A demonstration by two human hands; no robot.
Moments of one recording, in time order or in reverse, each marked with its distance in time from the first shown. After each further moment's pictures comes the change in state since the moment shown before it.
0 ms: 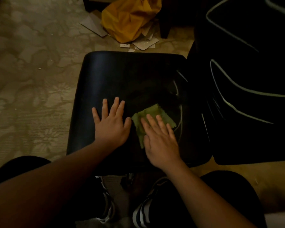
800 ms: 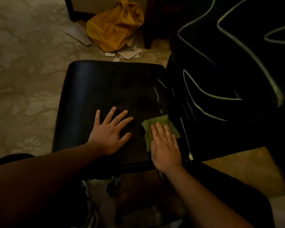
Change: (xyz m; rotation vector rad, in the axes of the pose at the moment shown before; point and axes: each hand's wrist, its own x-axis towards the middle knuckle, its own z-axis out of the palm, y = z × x) left_hand 0.002 0.018 0.003 0.184 -0.116 0.419; right_hand -0.030 0.059 -0.007 -0.046 0.021 0.227
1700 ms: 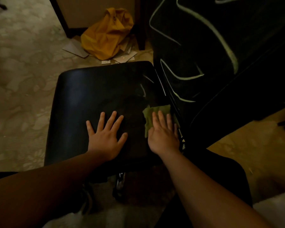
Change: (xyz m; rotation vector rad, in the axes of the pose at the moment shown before) left_hand -0.003 0.046 0.019 0.008 0.046 -0.207; right_hand 0.026 0.023 -0.012 0.142 -0.008 0.169
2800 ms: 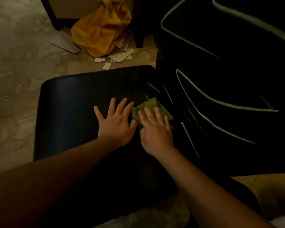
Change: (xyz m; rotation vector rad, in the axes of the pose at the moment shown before) left_hand 0.131 0.003 -0.026 -0.101 0.038 0.089; right_hand 0.091 -0.054 -0.011 -0.144 0.022 -0.205
